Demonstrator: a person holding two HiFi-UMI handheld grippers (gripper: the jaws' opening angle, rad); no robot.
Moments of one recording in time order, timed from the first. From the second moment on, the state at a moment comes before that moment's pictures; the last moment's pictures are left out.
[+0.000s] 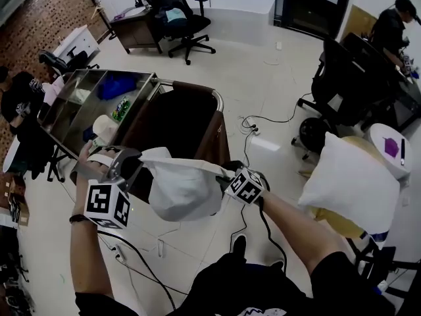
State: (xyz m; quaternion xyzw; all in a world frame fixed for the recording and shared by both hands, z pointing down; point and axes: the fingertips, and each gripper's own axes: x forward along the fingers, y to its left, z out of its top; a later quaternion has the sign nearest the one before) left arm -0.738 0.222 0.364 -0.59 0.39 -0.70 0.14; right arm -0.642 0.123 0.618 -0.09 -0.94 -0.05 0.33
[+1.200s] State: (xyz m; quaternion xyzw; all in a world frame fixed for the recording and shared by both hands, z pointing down) left arm -0.664 0.145 0.300 -0.63 0.46 -0.58 0.23; right arm -0.483 0.008 0.400 0.14 -0.97 -0.04 0.17
